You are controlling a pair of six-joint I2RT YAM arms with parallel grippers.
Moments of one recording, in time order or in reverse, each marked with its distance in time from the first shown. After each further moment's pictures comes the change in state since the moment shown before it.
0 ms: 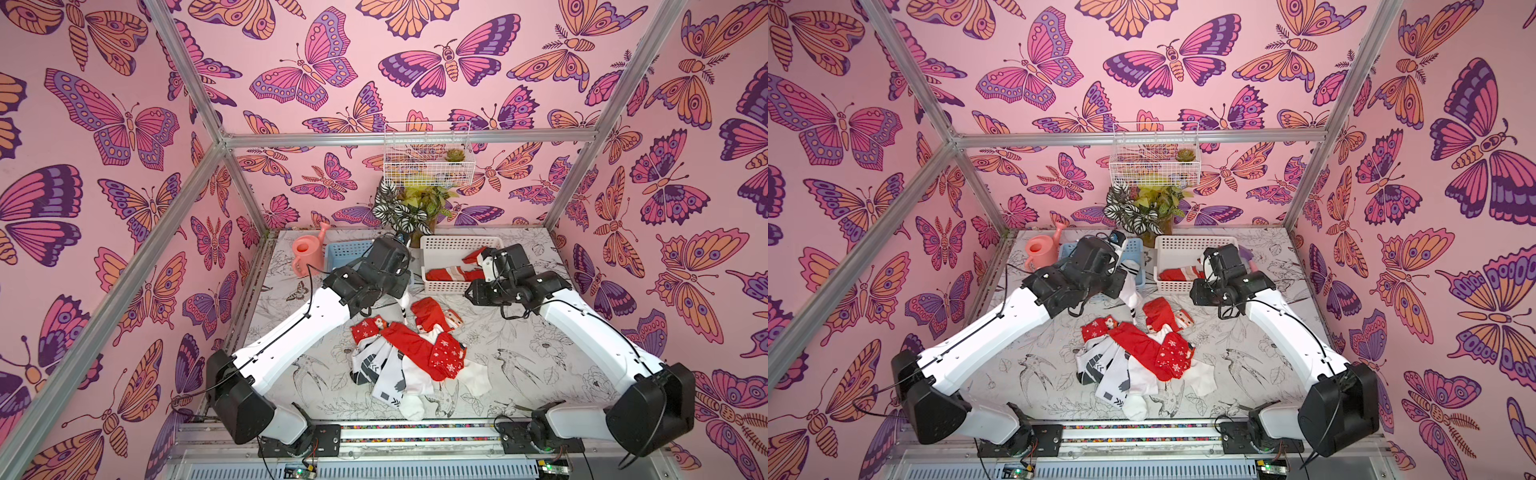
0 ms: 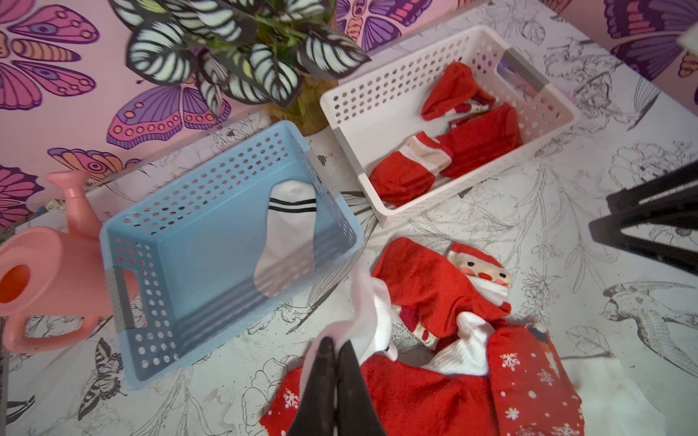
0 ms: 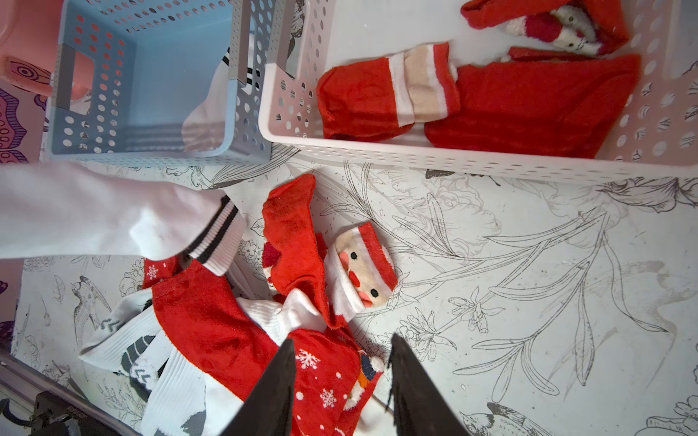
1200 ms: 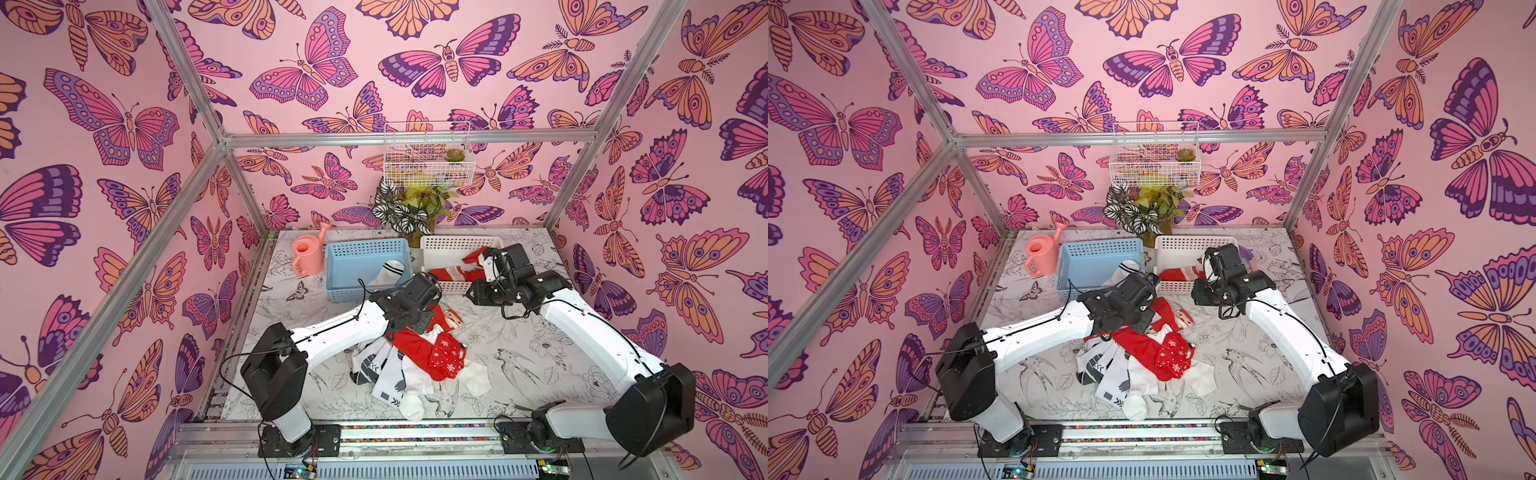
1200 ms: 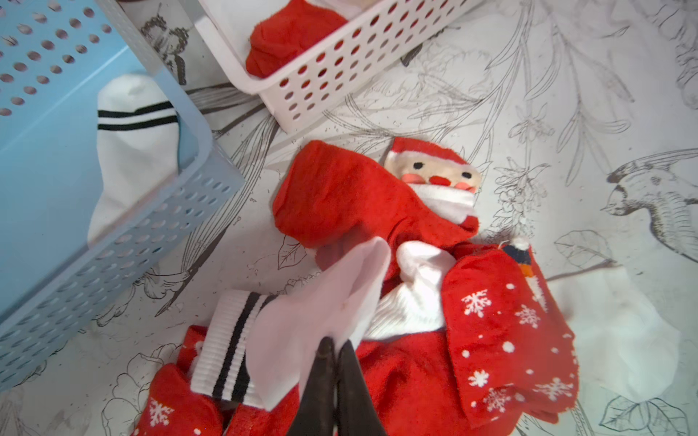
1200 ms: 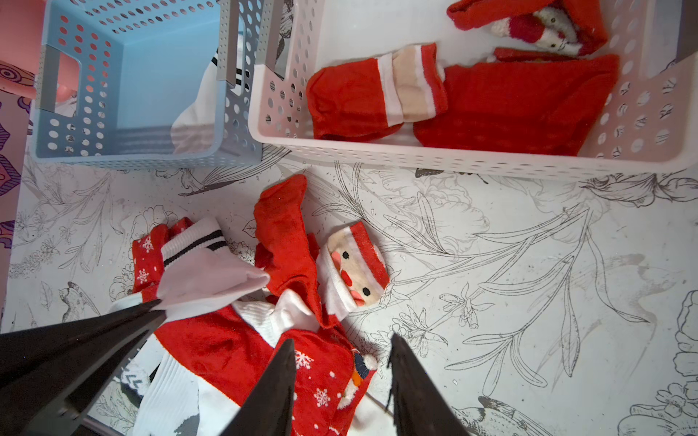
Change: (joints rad) left arm -0.169 0.184 -0.189 0.125 0.079 -0.087; right arm 0.000 0.000 0.007 -0.016 0.025 0.003
